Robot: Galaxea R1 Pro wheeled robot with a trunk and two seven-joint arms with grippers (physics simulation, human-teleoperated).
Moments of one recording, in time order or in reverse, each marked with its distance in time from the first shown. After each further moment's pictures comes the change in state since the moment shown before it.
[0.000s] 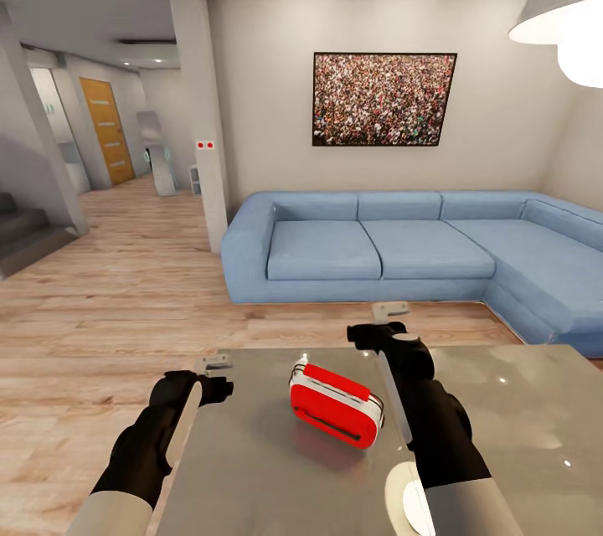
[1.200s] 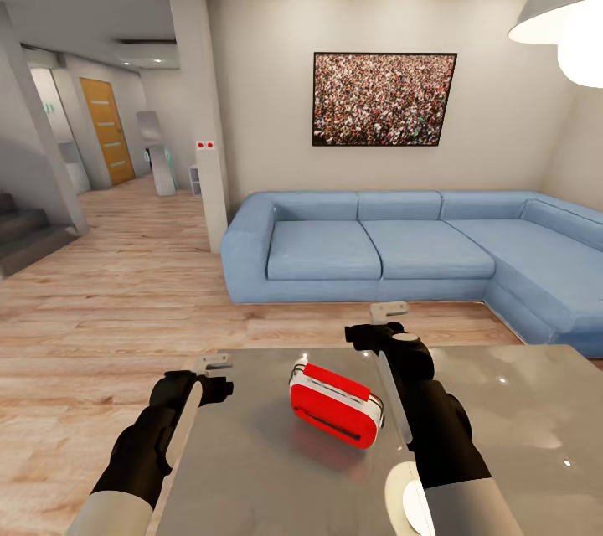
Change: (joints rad) left arm 0.000 0.000 0.000 0.000 0.000 0.000 0.000; right arm 0.000 0.000 0.000 0.002 -0.006 0.001 0.019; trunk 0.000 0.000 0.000
